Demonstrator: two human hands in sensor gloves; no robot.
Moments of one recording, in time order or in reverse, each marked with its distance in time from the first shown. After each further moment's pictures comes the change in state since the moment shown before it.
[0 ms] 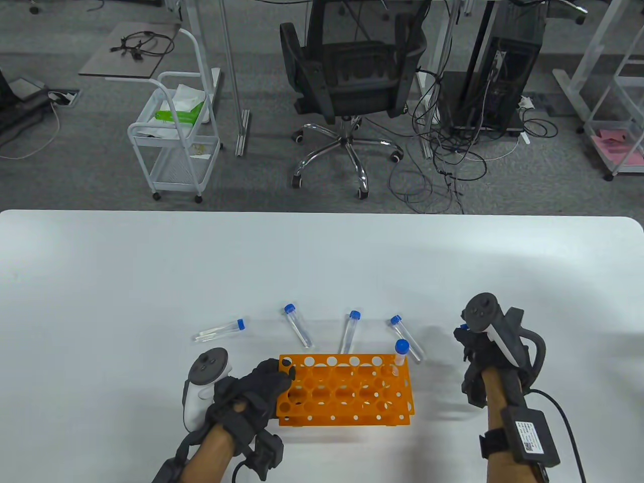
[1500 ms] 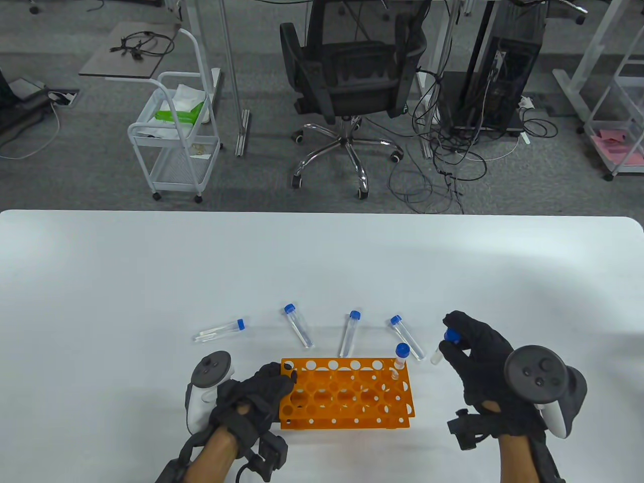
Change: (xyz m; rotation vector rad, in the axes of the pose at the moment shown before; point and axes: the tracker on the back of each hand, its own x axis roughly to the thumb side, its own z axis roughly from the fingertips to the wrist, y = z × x) left_hand -0.002 -0.003 0.003 0.038 0.028 -0.004; right_hand 0.015 -0.076 0.117 -0.160 -0.450 -0.582
